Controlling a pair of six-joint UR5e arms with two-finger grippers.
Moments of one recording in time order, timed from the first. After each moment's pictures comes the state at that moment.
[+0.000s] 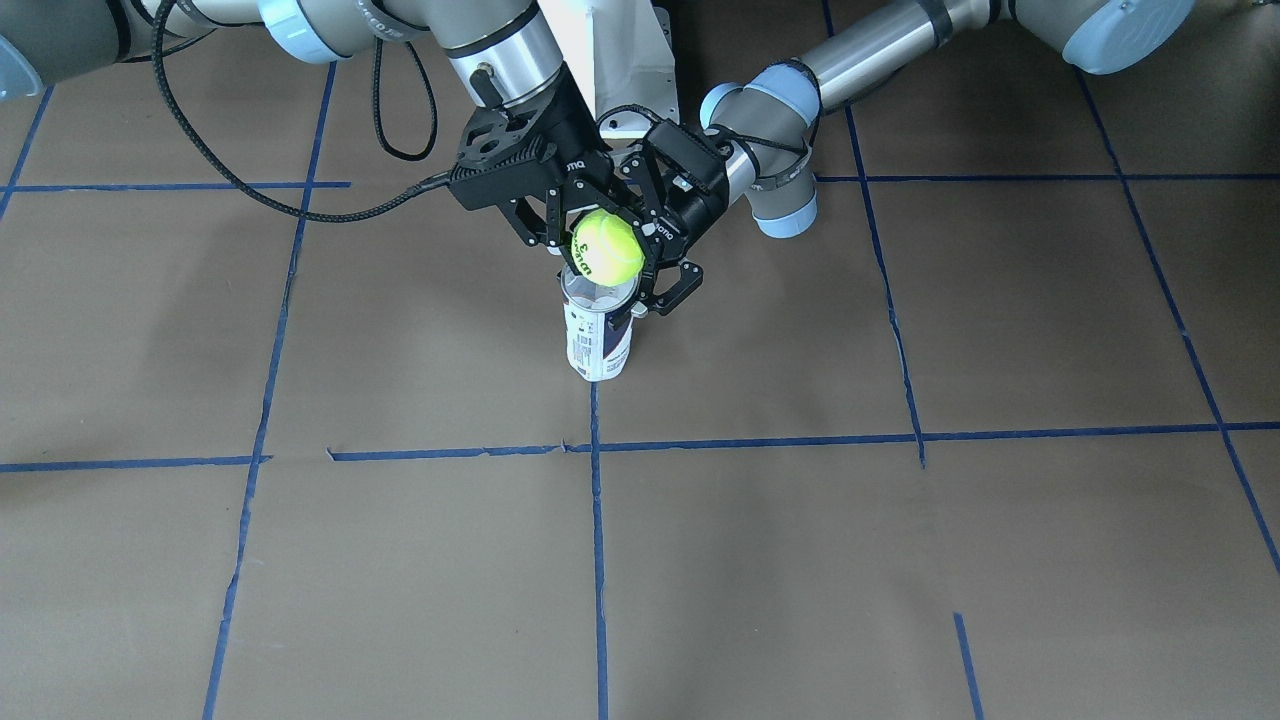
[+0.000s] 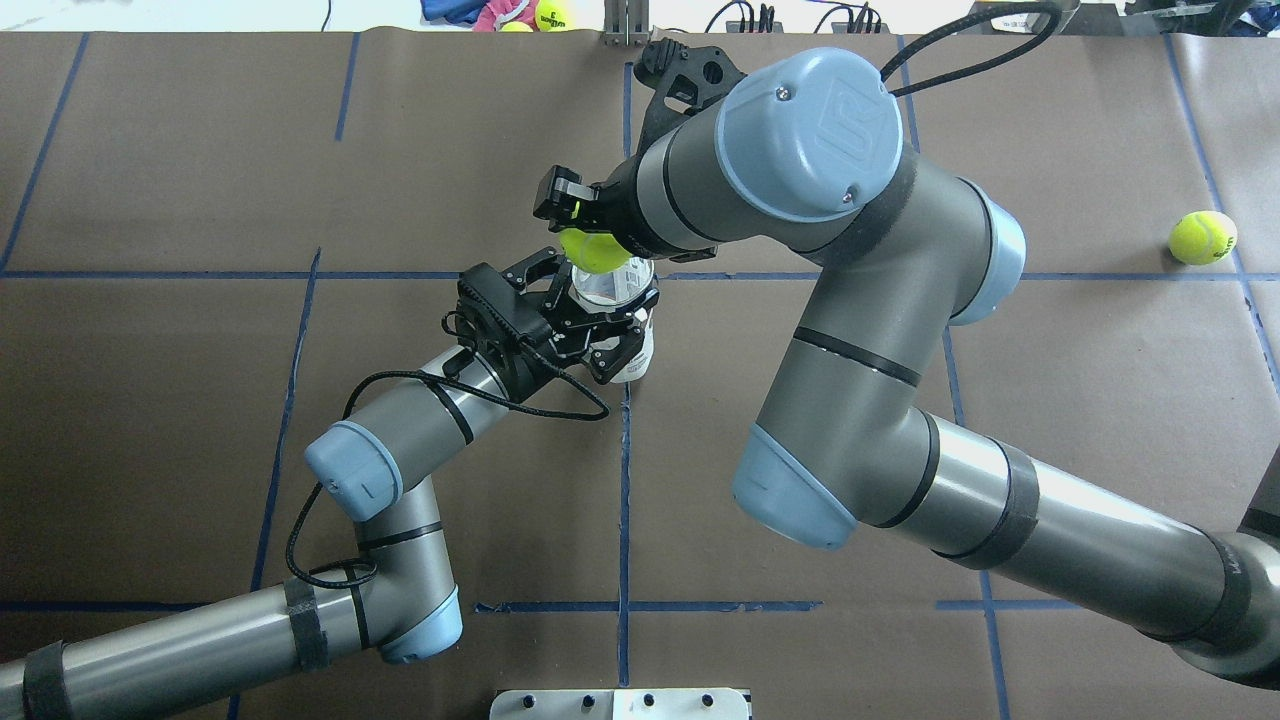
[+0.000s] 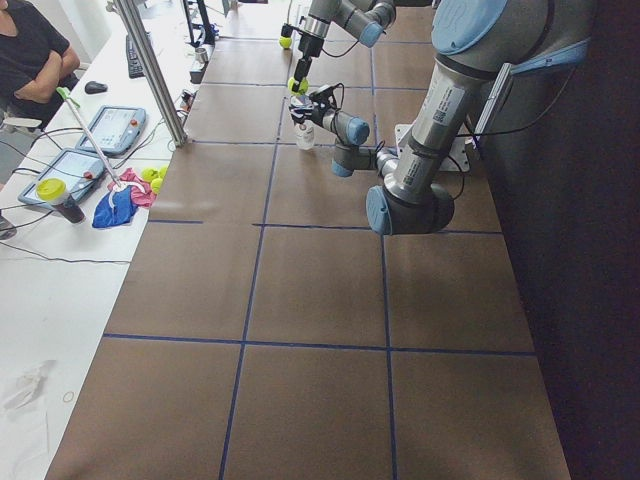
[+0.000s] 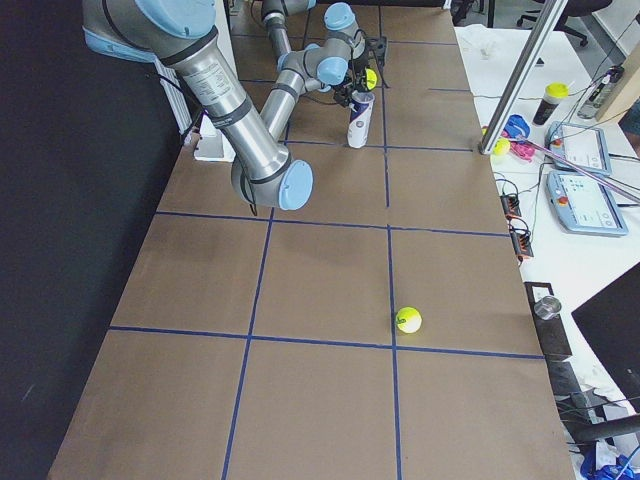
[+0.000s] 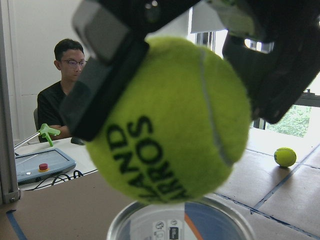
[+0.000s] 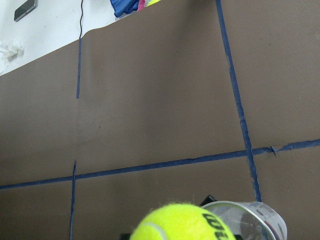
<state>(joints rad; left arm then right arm) -0.37 -2.21 -1.29 -3.21 -1.14 -0.40 0.60 -0.79 1.79 -1.36 1.77 1.45</state>
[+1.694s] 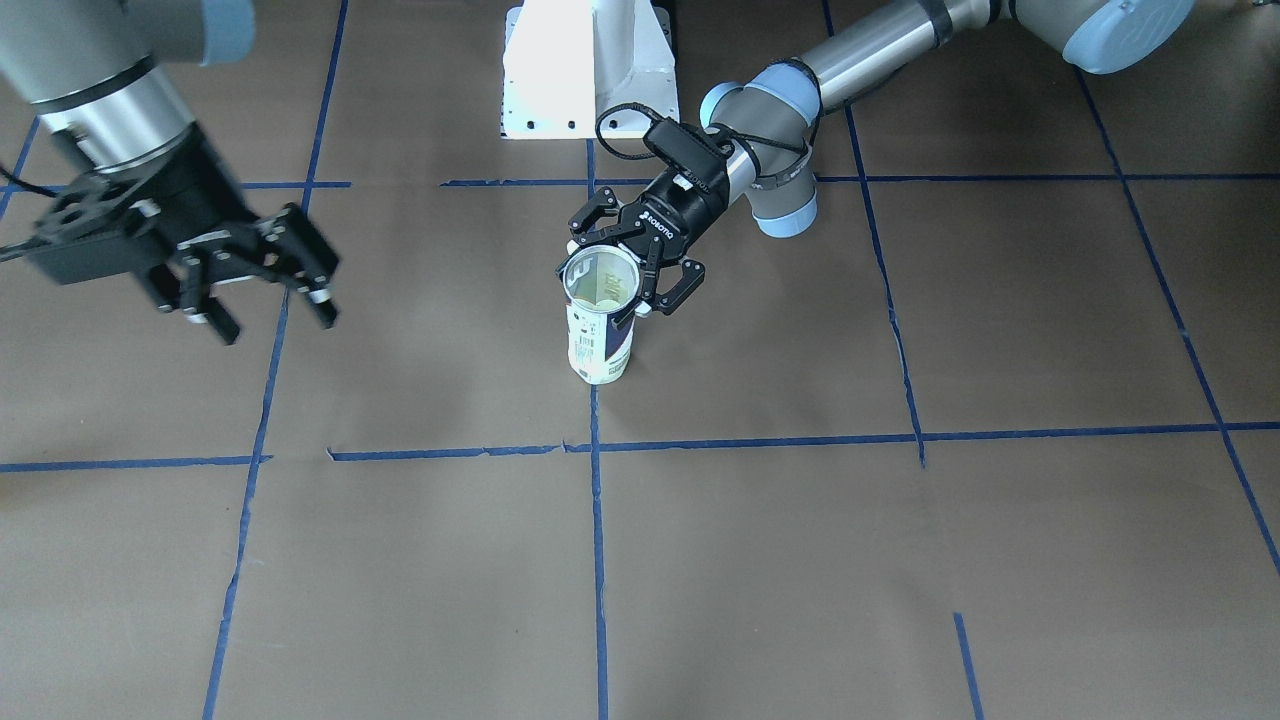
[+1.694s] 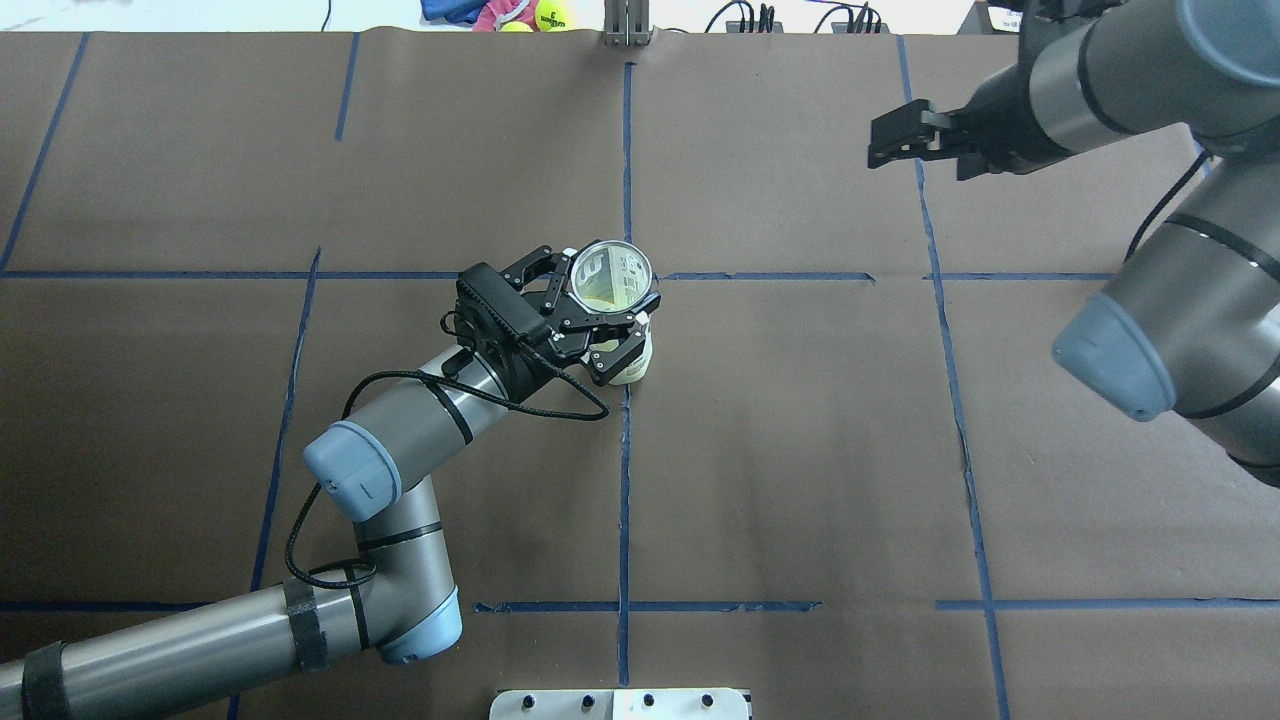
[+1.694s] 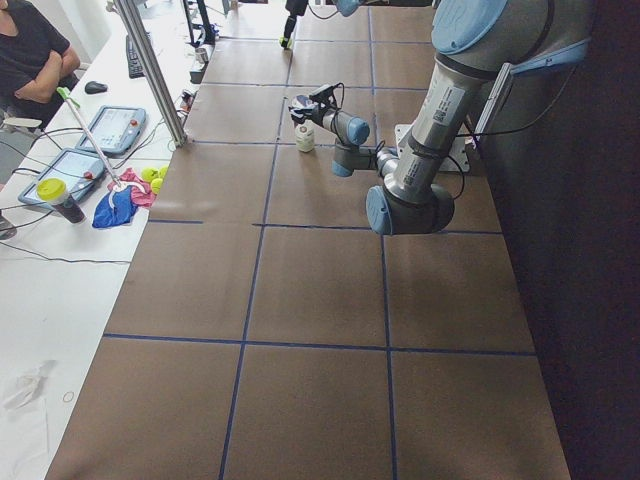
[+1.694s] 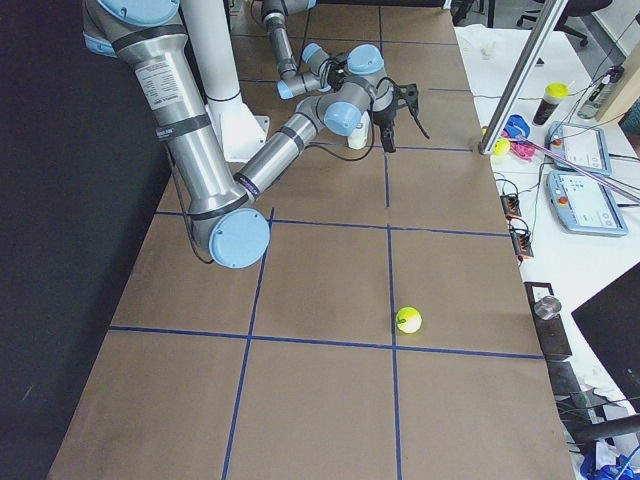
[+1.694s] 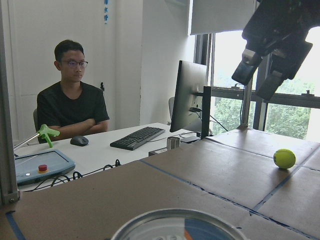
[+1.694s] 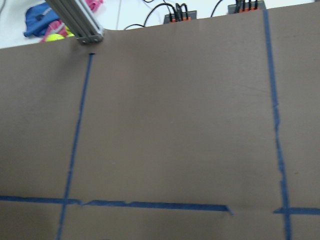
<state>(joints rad) -0.37 -2.21 -1.29 -3.21 -1.14 -0.41 0.98 -1.22 1.93 -1.35 2.01 0.95</state>
